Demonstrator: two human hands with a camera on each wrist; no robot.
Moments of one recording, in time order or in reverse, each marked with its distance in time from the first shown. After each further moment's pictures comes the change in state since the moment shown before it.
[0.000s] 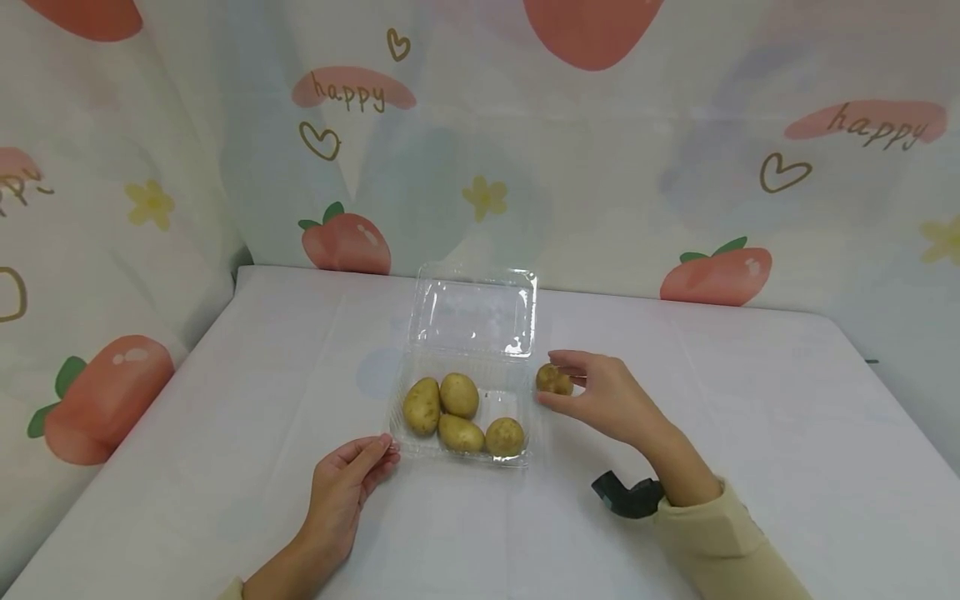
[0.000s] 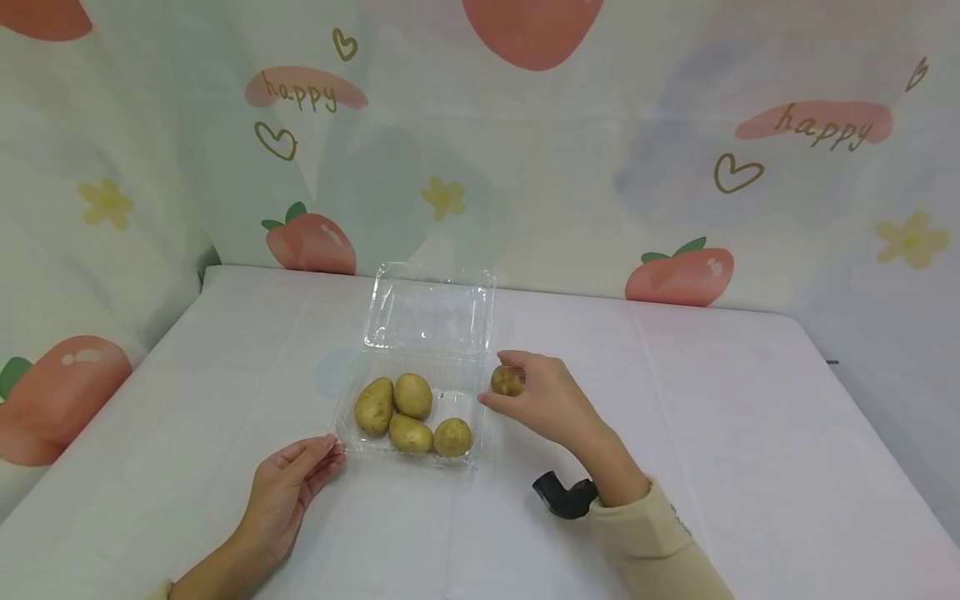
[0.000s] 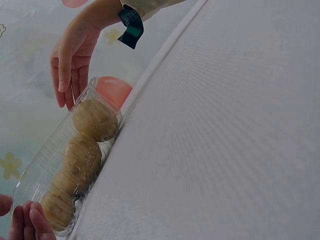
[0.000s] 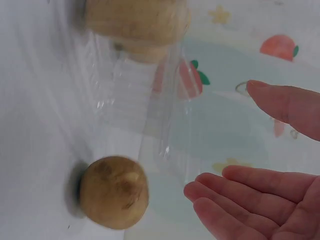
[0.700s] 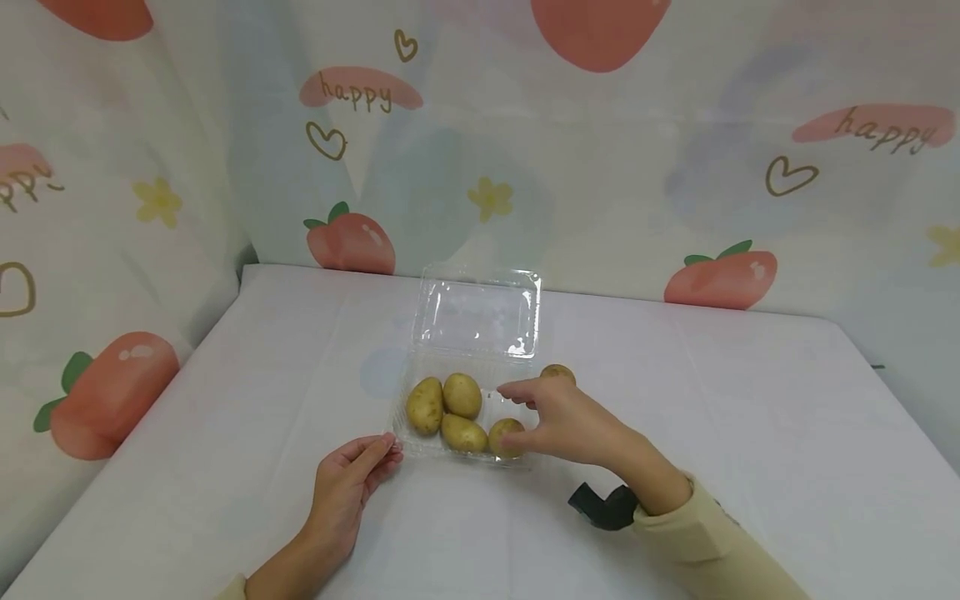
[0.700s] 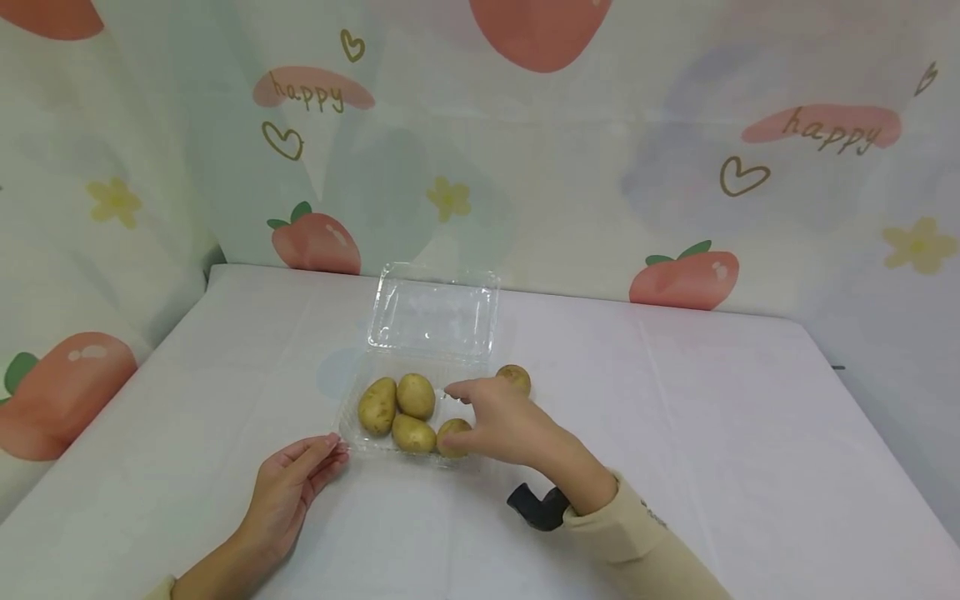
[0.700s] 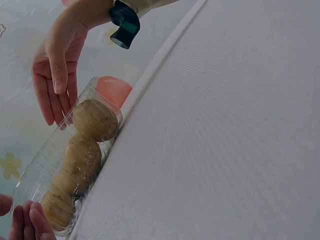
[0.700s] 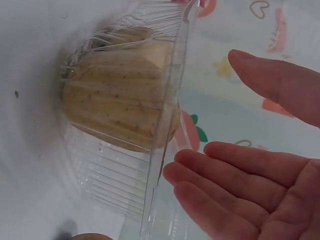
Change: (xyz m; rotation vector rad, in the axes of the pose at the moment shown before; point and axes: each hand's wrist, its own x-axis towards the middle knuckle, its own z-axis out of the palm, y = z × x) left_hand 0.001 -0.001 -0.001 -0.031 -0.016 0.023; right_hand 0.003 -0.033 0.026 -0.086 -0.217 -0.201
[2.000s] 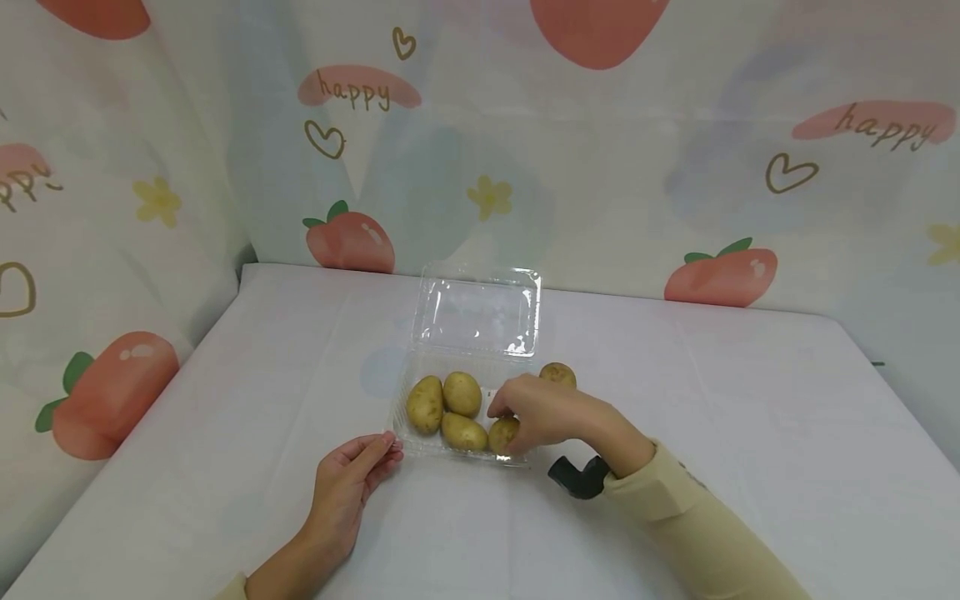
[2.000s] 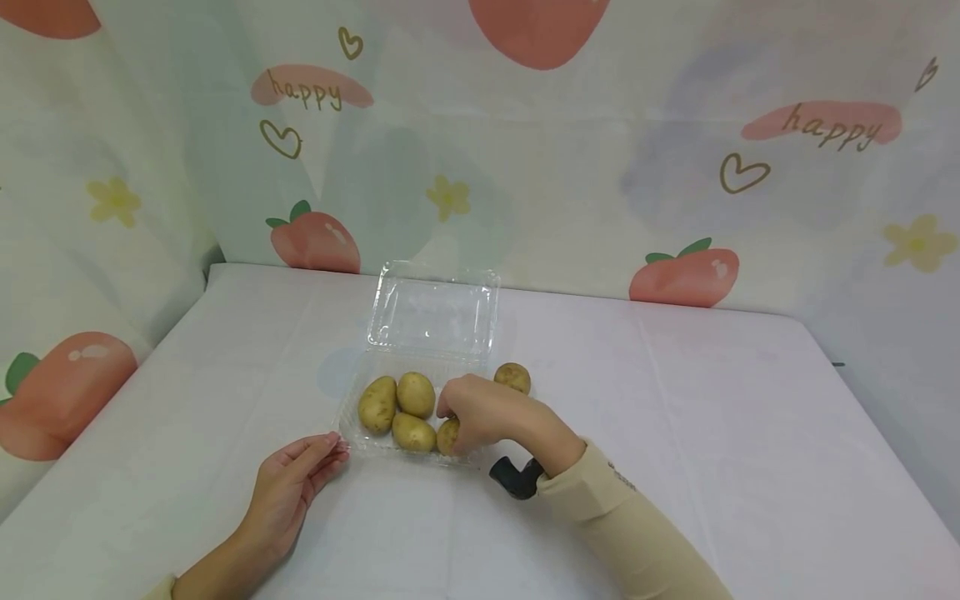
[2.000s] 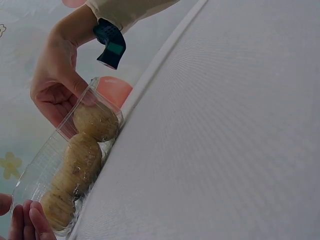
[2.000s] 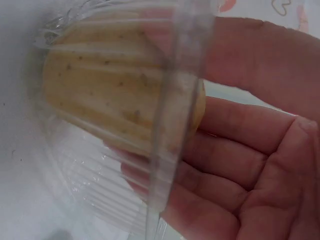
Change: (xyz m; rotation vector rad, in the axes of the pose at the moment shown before) left_hand -0.001 0.001 0.001 0.008 -0.008 -0.009; right_hand 0.030 0.000 0.001 -0.120 -0.329 -0.056
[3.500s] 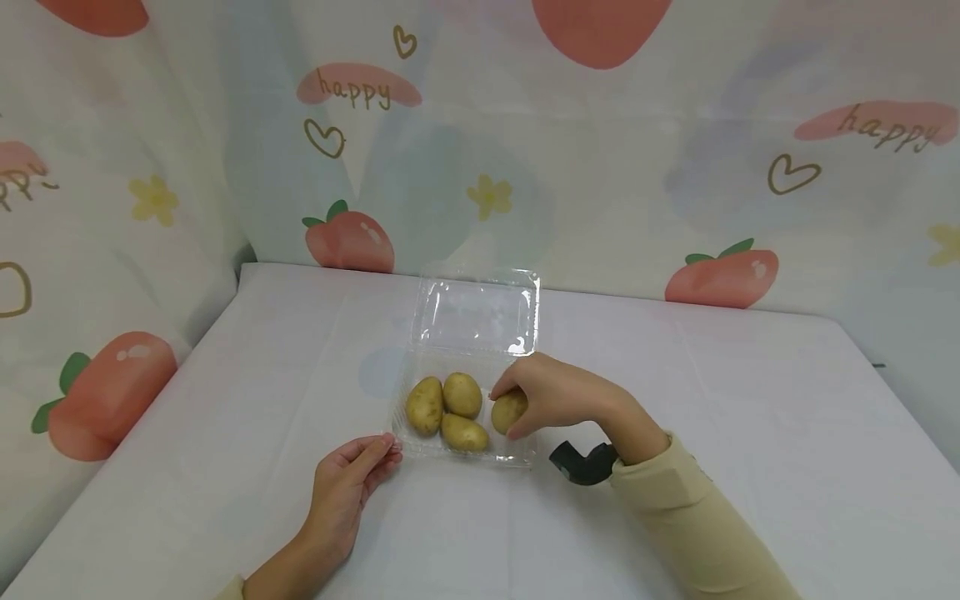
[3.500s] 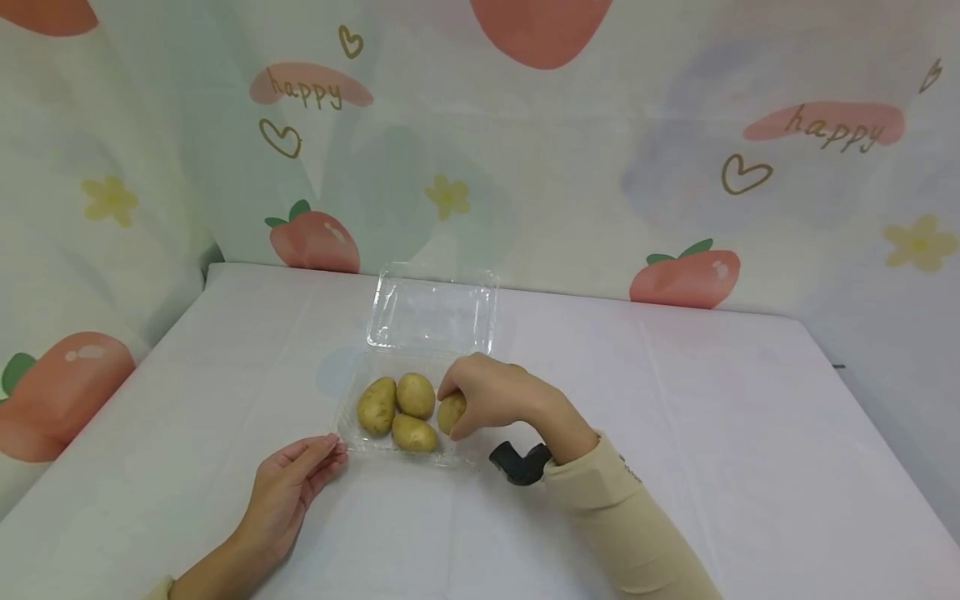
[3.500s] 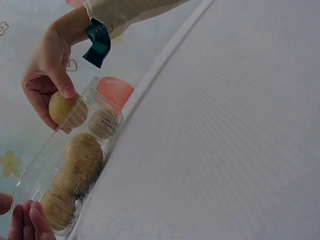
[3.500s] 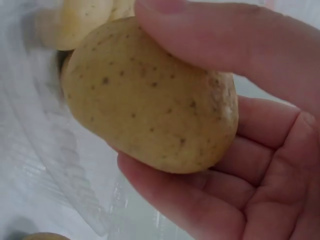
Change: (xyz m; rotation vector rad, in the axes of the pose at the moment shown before) left_hand 0.001 0.000 -0.001 0.002 0.017 -0.013; right_hand -0.002 0.004 -0.020 0.045 0.065 -0.049
